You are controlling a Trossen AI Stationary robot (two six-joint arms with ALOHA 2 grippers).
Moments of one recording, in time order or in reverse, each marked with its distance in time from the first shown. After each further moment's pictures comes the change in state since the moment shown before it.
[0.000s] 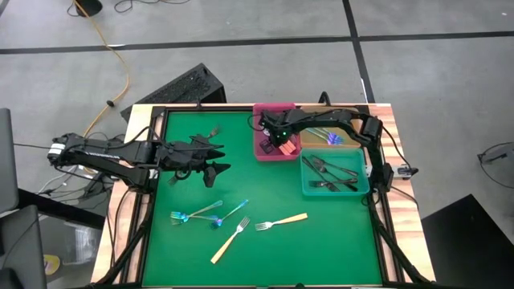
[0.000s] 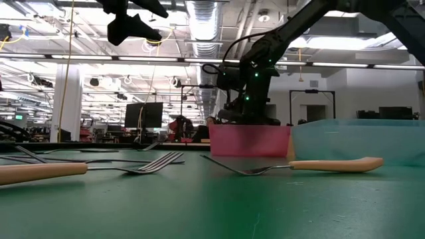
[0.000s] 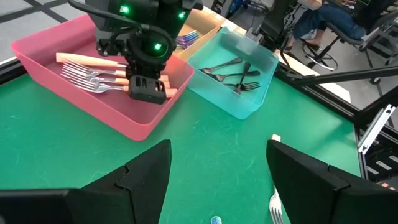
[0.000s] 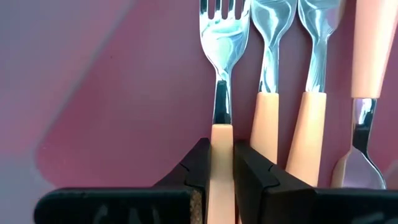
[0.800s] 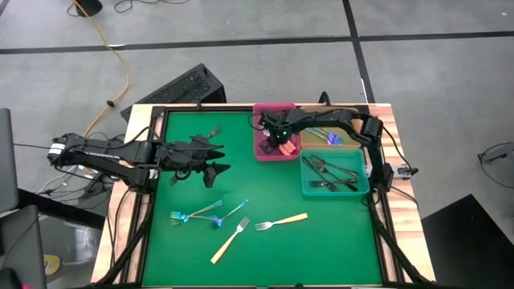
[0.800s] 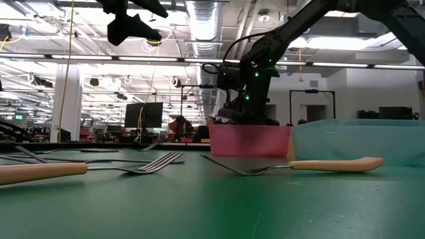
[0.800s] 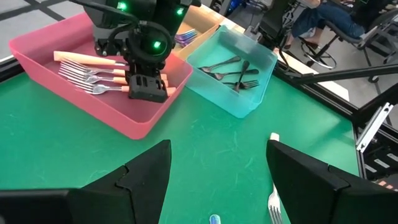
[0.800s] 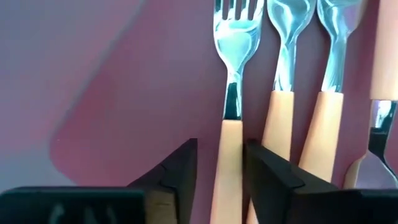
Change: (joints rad) left arm 0.000 0.000 0.000 -0.002 0.008 0.000; right arm -0.002 -0.004 0.000 -0.001 -0.047 -0.024
